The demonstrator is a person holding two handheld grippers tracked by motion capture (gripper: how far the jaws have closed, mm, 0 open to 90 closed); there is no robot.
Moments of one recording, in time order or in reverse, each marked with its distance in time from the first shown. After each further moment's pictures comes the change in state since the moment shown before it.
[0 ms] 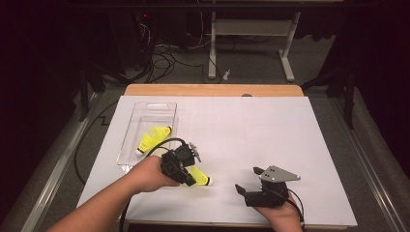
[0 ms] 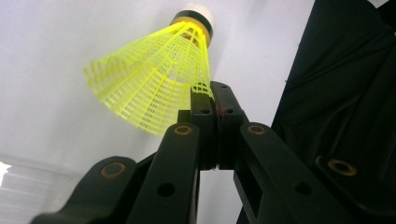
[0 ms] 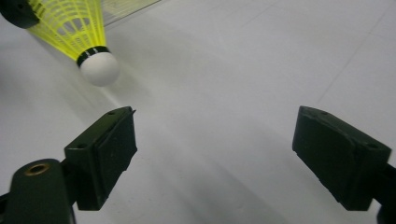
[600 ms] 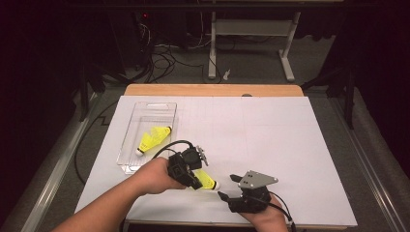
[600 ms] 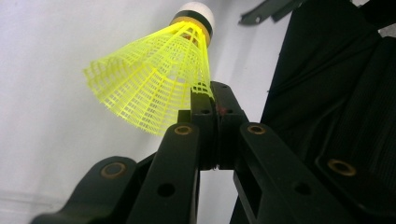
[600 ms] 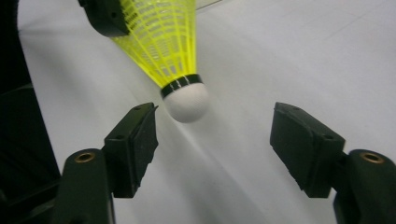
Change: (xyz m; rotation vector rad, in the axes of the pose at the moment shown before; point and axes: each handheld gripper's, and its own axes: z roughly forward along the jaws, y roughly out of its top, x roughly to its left) left arm -0.015 0.003 0.008 0.019 -0.036 0.033; right arm 0.040 0.013 0.020 0.038 0.137 -0.116
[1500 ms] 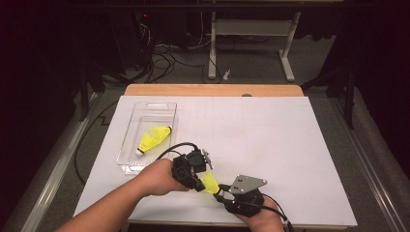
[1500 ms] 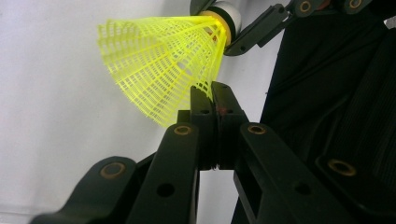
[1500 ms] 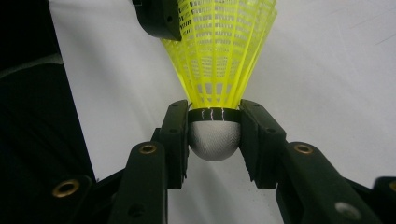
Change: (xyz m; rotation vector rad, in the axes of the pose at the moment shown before) left arm -0.009 0.000 0.009 0.027 0.005 0.046; right arm 0.016 0.007 0.009 0.060 0.078 -0.103
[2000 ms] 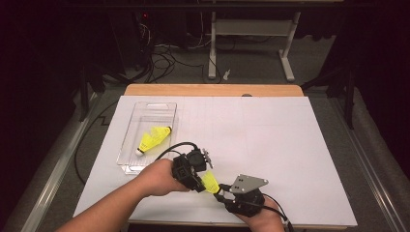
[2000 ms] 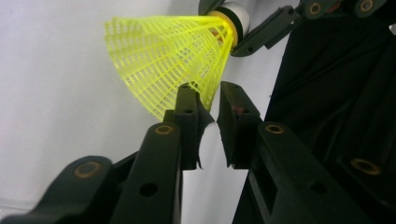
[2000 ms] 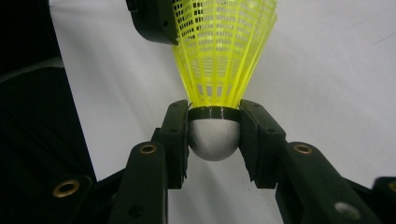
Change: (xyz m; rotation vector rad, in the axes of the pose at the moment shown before) left arm 0.000 0.001 0.001 -0.004 0.022 -0.008; right arm 0.000 0.000 -0.002 -0.007 0.001 0.011
